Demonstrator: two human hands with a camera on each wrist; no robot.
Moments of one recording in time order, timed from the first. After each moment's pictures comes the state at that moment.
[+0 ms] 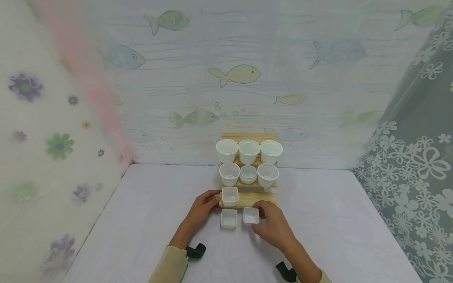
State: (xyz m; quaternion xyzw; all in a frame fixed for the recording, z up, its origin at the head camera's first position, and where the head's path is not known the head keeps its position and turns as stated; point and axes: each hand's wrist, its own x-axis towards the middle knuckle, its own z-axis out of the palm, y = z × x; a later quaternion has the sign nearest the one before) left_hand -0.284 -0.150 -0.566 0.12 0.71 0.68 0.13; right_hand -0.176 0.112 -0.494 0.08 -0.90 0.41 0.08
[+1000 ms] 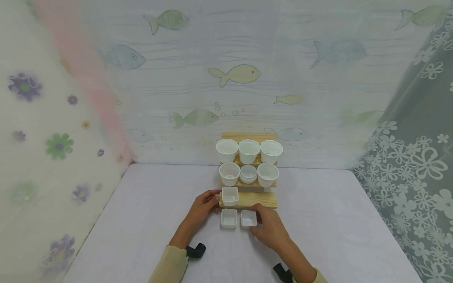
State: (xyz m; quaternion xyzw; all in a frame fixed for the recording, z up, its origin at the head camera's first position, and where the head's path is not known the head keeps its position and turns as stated) left_hand -0.269 -0.146 -0.568 0.11 0.71 0.68 0.12; right_hand -0.167 0.111 -0.507 0.08 -0.93 0.35 0.04
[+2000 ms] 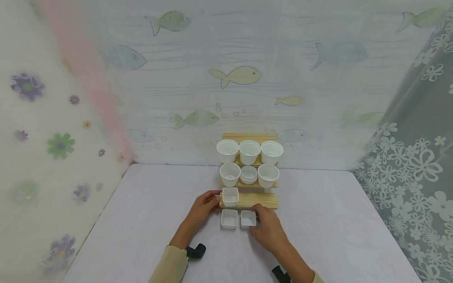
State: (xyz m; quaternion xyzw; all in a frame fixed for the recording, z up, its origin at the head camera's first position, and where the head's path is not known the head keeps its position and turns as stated) left_hand -0.225 -0.134 -0.565 0.09 0.72 0.68 0.10; right_hand -0.136 0.123 -0.509 0.12 -0.93 0.35 0.07
